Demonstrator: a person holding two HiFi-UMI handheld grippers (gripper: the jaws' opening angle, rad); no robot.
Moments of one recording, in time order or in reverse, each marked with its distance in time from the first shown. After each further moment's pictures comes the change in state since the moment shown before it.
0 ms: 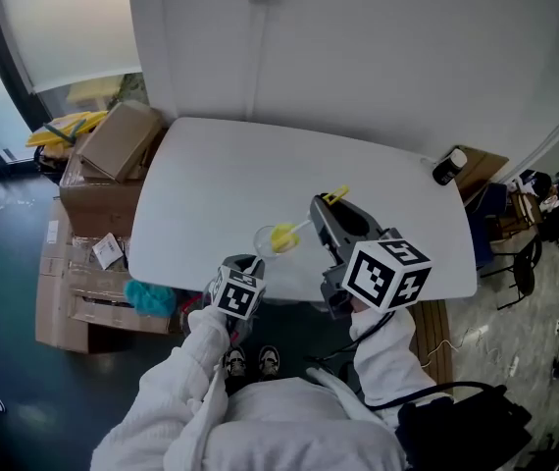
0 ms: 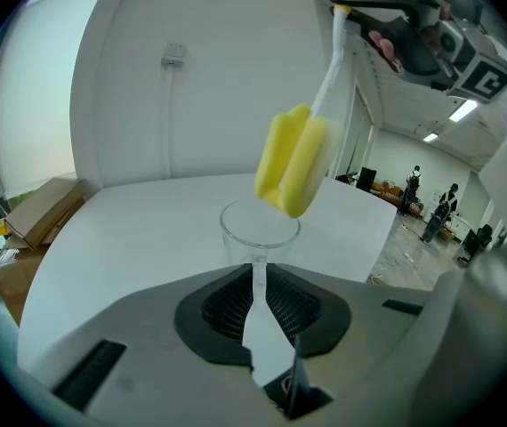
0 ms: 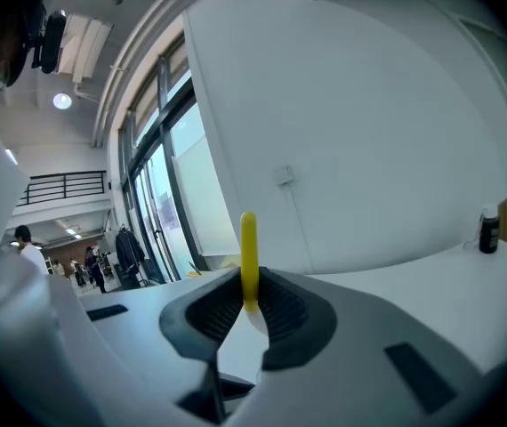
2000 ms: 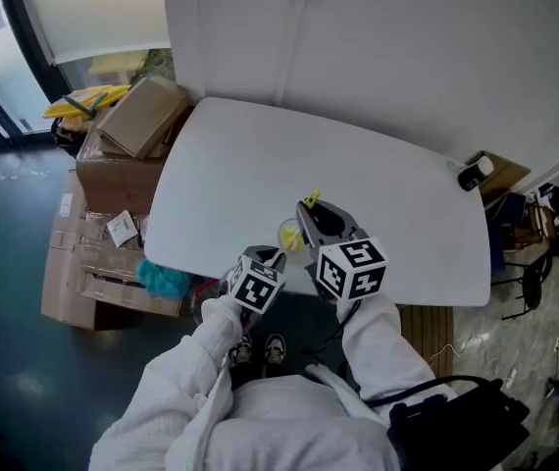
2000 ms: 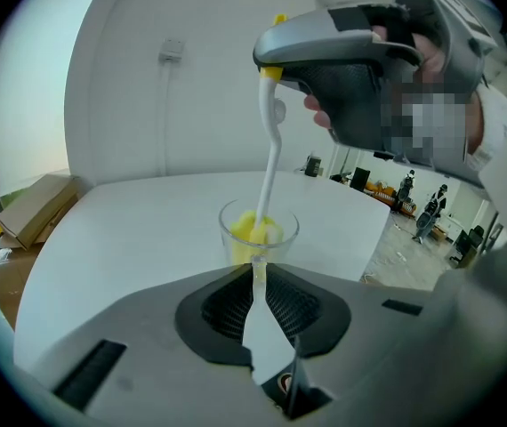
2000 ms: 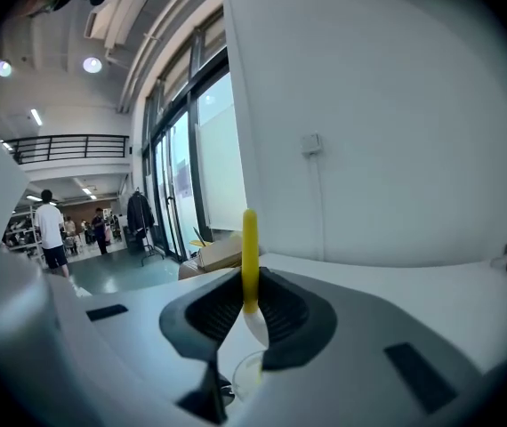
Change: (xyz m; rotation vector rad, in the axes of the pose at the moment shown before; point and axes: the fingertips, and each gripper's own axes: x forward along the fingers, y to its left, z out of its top) left arm -0.002 0.000 -0.001 -0.002 0.019 -0.046; right arm 0.084 0.004 -0.092 -0.207 0.087 0.060
